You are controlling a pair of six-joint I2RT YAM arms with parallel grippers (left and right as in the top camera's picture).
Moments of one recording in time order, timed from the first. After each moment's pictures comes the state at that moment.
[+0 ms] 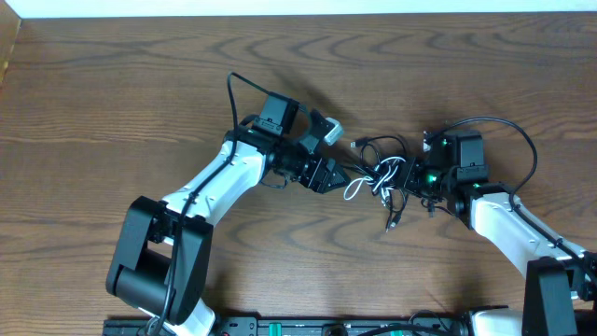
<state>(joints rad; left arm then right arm) -0.42 1.77 1.11 -0.51 0.81 0.11 0.13 1.51 0.64 -0.10 -0.51 0.64</state>
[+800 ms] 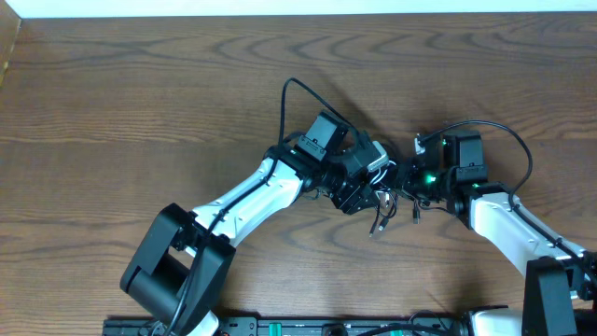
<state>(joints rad) -0.65 1.77 1.11 -0.39 0.61 0.20 0.14 1.51 0.64 -0.09 -0.68 0.70</state>
